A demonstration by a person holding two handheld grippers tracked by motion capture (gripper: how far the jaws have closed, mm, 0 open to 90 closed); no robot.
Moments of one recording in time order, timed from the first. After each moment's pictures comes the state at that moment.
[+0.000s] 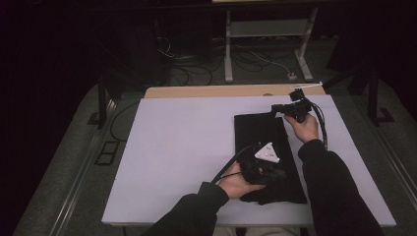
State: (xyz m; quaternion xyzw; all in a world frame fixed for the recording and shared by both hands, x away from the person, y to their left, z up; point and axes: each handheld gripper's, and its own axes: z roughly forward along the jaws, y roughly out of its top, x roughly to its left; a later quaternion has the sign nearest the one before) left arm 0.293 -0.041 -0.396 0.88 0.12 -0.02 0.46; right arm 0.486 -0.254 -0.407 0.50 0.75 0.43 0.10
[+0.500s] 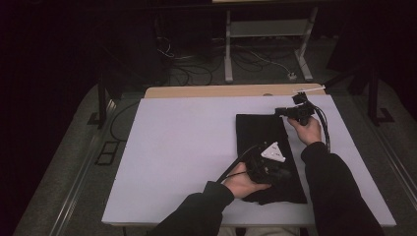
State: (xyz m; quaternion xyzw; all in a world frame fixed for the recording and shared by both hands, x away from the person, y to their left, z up) left arm 0.295 -0.057 -0.400 0.88 0.11 -0.03 0.45; right arm 0.484 -0.267 -0.421 0.51 0.75 0.42 0.09
